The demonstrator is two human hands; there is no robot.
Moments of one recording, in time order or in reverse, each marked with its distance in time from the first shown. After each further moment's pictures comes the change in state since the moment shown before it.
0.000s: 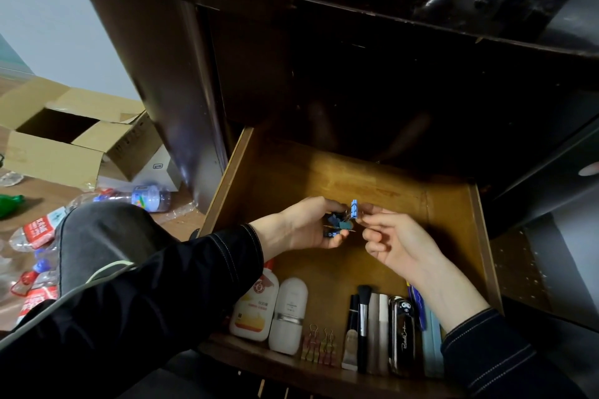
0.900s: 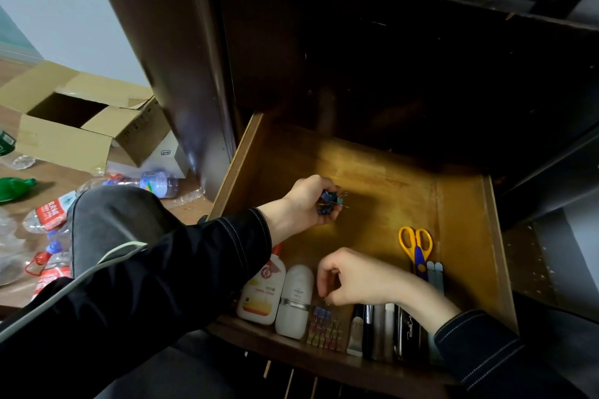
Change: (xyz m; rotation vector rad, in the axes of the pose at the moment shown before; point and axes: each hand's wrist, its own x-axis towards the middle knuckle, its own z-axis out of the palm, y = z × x) left_hand 0.008 0.003 -0.009 -0.140 0.308 0.062; right_hand -0.005 0.055 0.021 -1.522 -0.589 -0.206
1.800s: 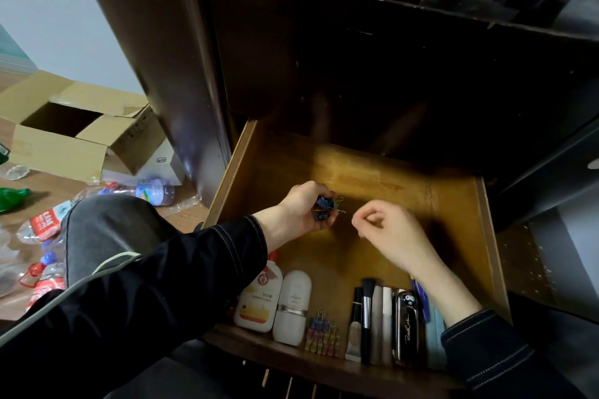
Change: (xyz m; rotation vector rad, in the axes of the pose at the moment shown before) left_hand -0.005 0.000 0.002 -0.014 -0.001 -0.008; right_hand -0.020 0.014 -0.045 0.121 0.724 0.231
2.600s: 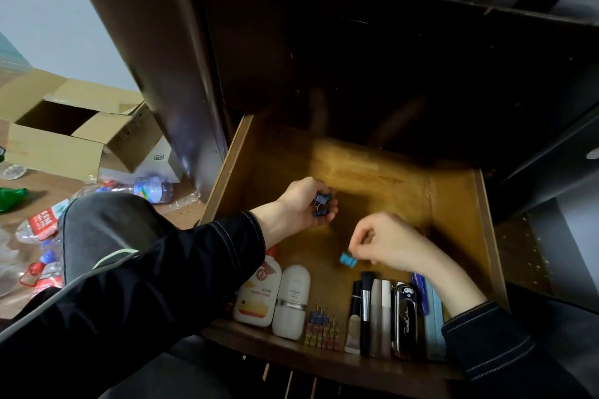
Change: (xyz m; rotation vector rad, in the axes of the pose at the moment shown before) left_hand 0.000 -0.002 0.001 0.052 -0.029 0.000; right_hand -0.004 0.000 -0.005 -0.094 -0.379 0.051
